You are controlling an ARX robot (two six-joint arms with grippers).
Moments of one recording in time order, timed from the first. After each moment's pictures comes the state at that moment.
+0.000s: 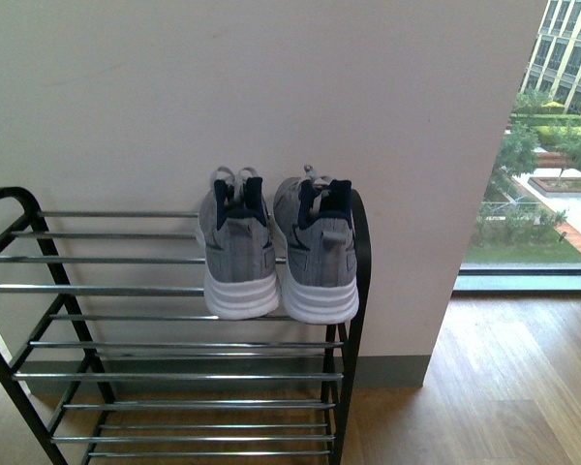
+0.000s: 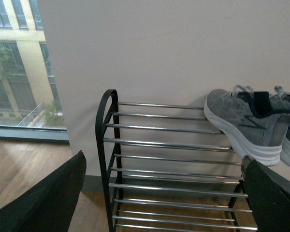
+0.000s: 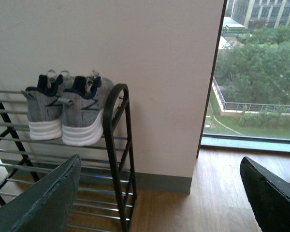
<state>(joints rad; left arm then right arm) 0.00 0.02 0.02 0.00 0.00 -0.01 0.00 0.00 0.02 0.00 0.00 0.00</state>
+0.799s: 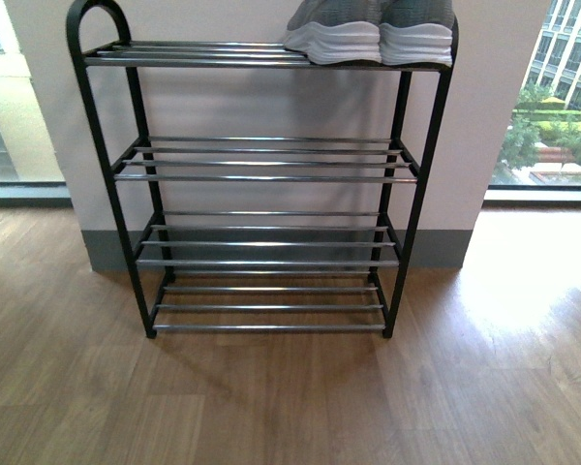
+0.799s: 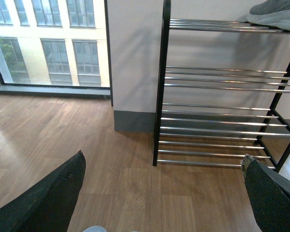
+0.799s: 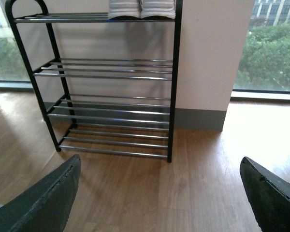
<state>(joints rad) 0.00 0.02 0.02 0.00 0.00 -0.01 0.00 0.00 0.02 0.00 0.00 0.00</state>
